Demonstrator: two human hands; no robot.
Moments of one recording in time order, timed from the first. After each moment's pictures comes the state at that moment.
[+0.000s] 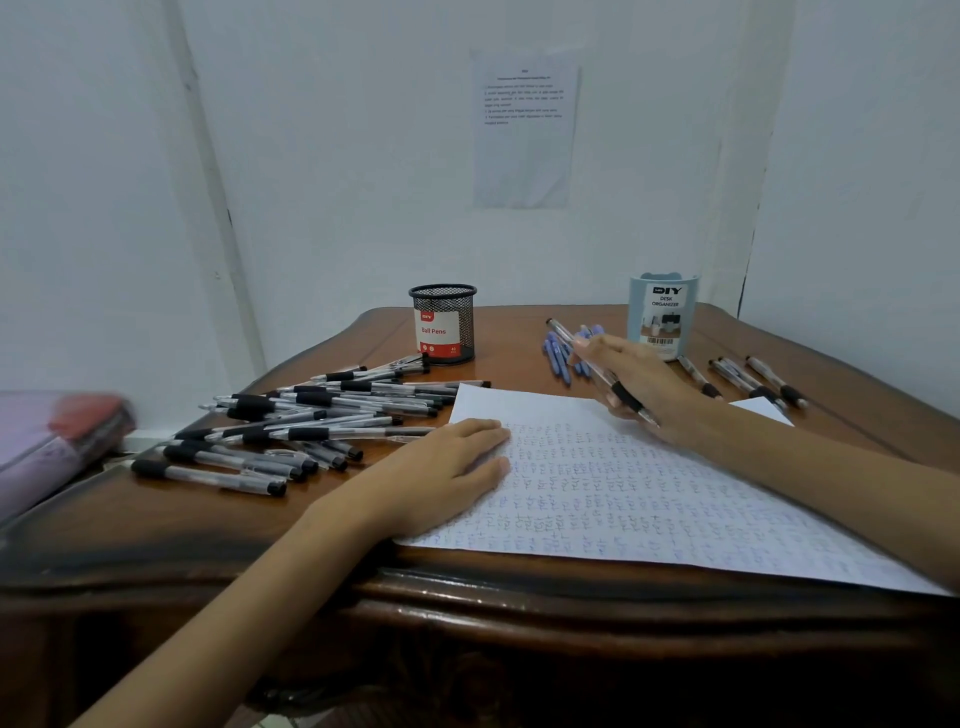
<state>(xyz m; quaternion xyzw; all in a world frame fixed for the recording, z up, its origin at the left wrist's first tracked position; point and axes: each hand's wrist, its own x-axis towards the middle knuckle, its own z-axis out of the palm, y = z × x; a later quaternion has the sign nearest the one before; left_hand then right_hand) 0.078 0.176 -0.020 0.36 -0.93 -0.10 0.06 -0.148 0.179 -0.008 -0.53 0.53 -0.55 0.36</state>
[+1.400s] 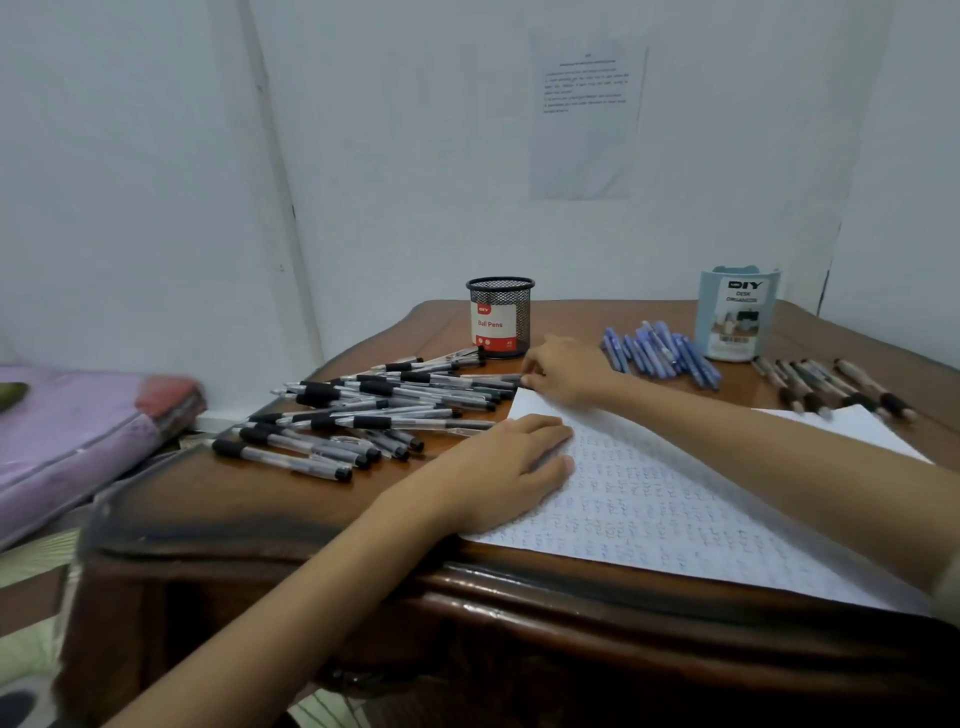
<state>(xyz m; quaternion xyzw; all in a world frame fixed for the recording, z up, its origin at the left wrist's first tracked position) 0.079 0.176 -0.023 0.35 -0.93 -0.11 0.08 -0.079 0.071 -0.019 -0.75 0.63 -0.17 -0.08</state>
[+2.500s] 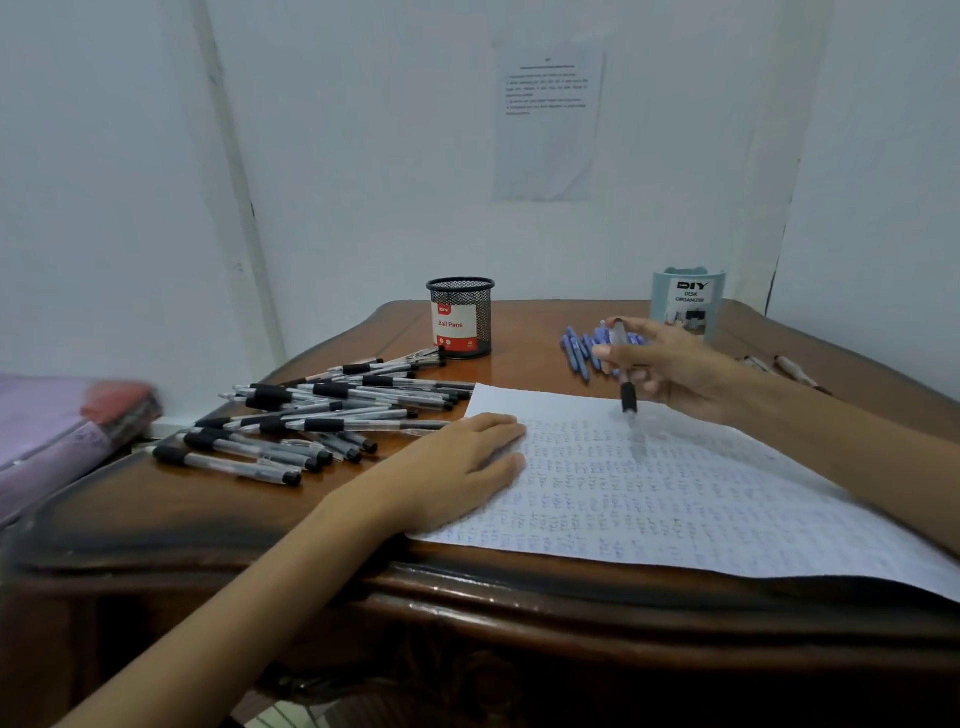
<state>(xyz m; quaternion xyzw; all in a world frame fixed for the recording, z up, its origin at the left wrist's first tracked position) 0.078 0.175 -0.022 0.36 -0.93 -0.10 0.06 -0.161 0.176 0.008 -0.48 0.50 -0.56 0.46</state>
